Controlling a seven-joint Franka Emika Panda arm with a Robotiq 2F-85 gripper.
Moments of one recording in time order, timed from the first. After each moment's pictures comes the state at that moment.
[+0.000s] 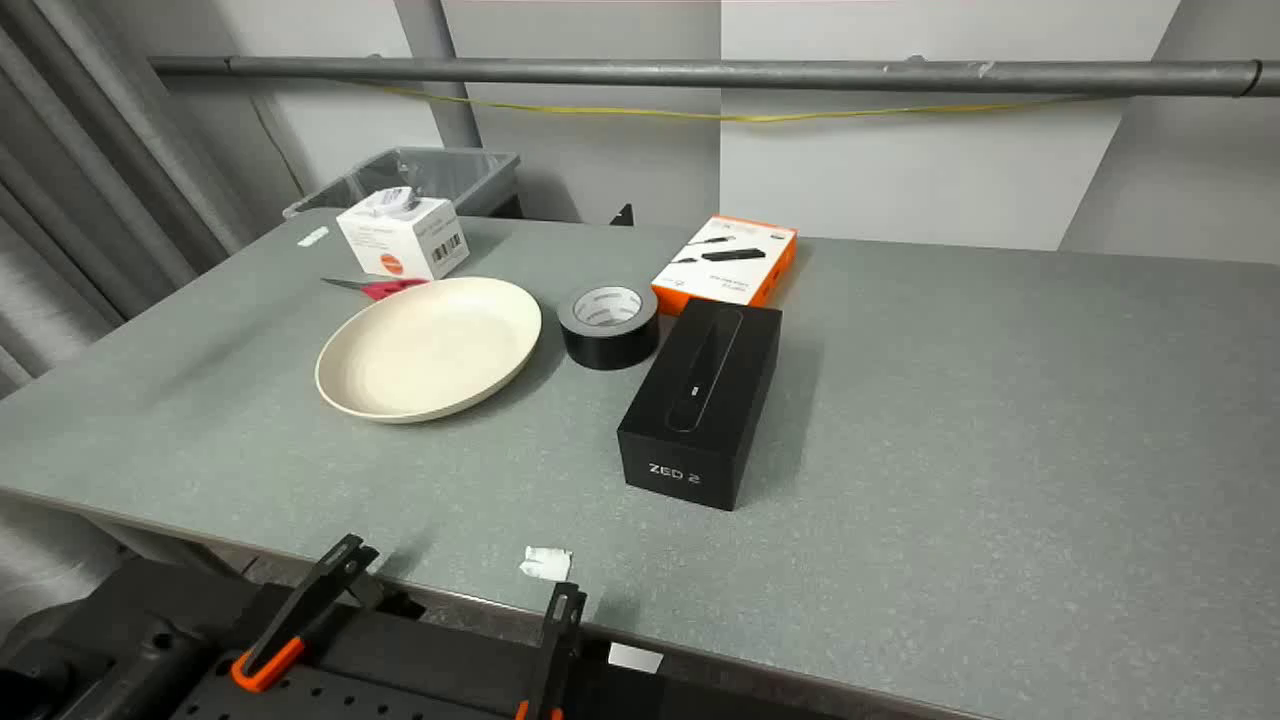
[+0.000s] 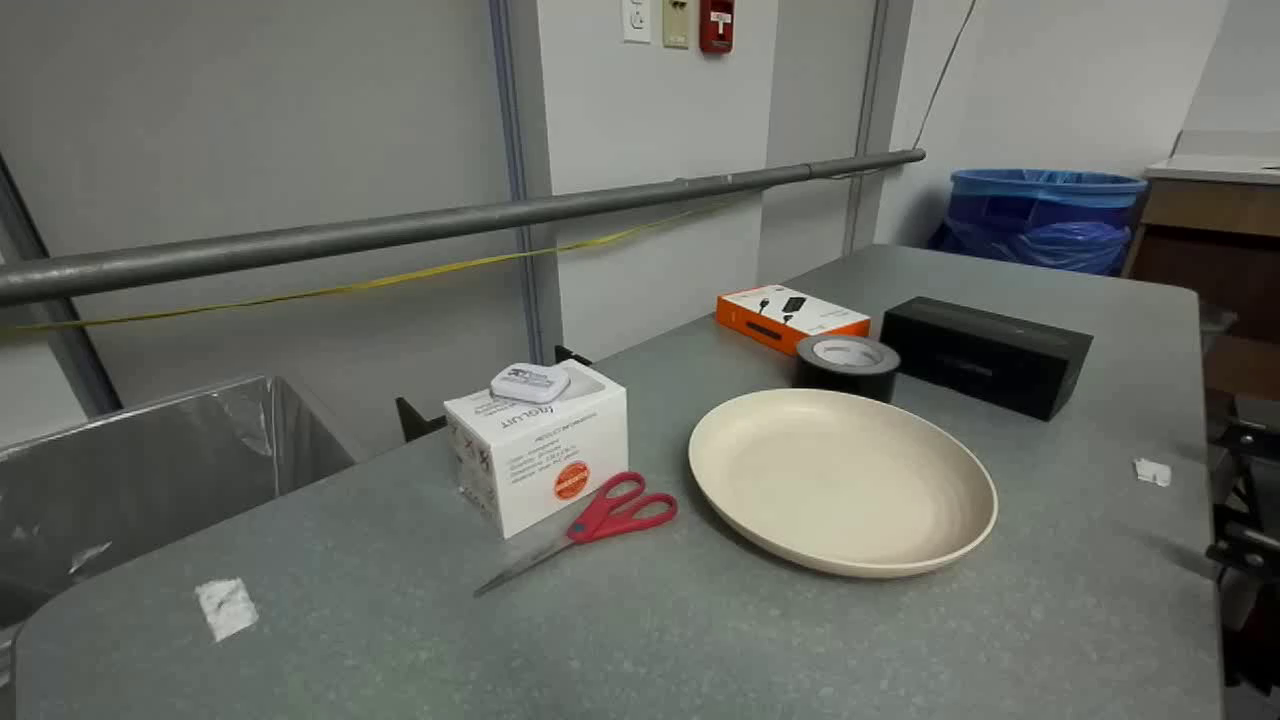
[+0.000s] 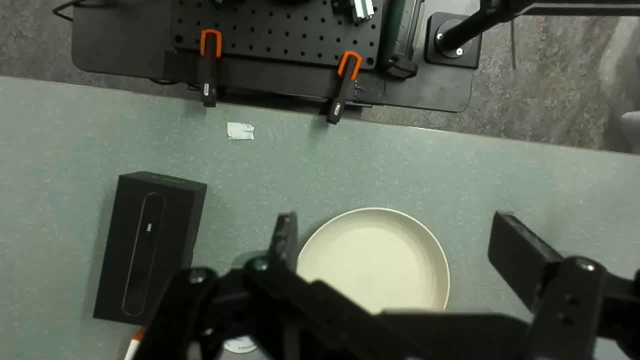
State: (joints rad) arm 0.07 -0.58 0.03 -2.32 0.09 1.52 -0.01
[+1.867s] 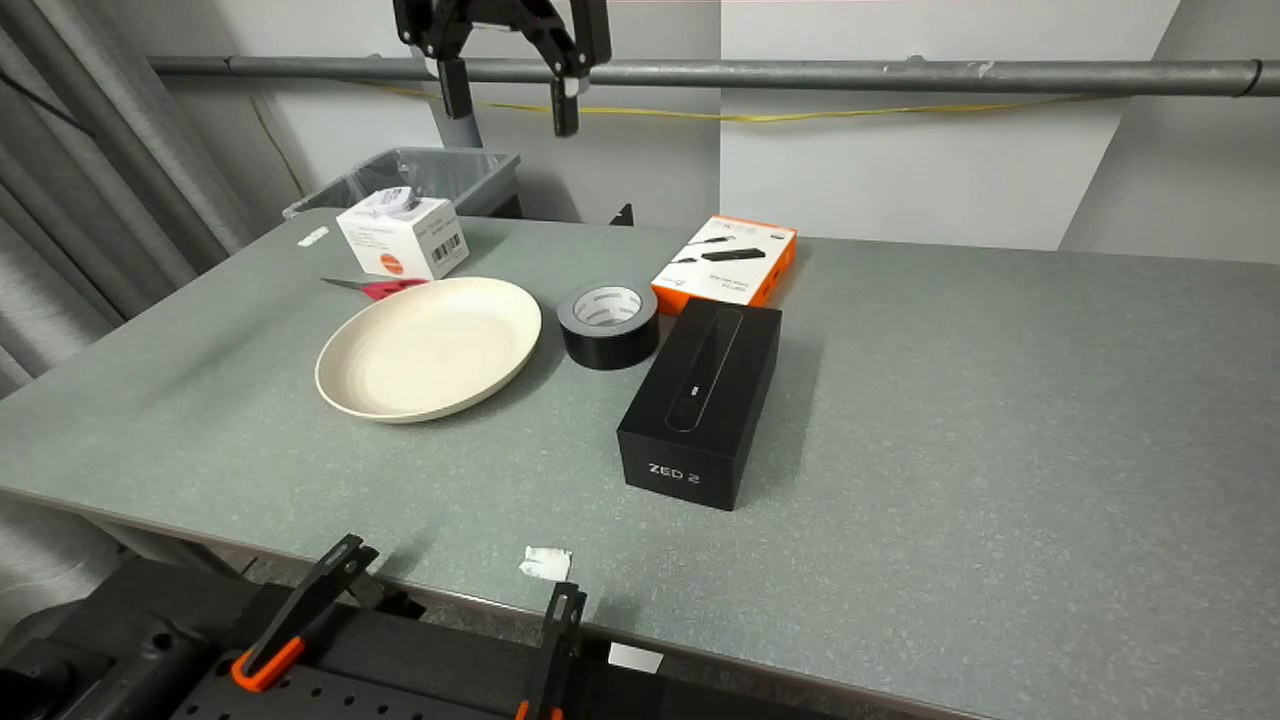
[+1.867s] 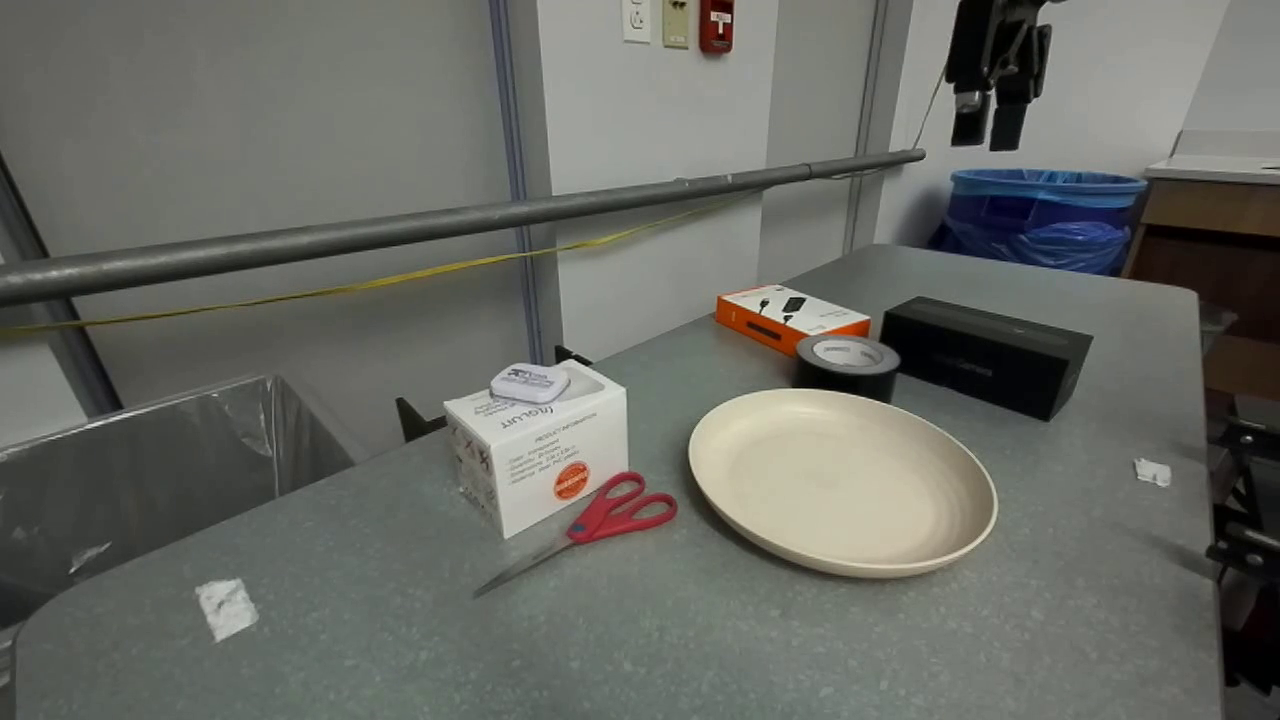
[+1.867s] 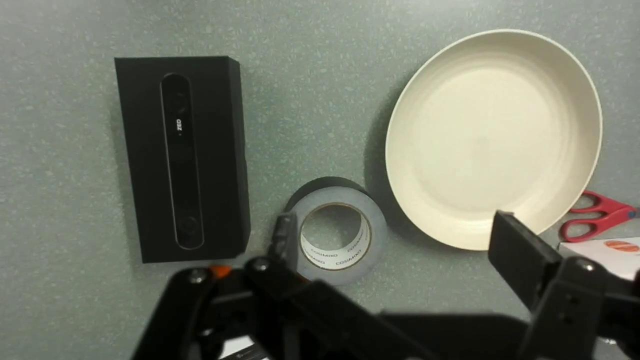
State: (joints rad) arm -0.04 -0.16 -0.04 -2.33 0.08 2.09 0.02
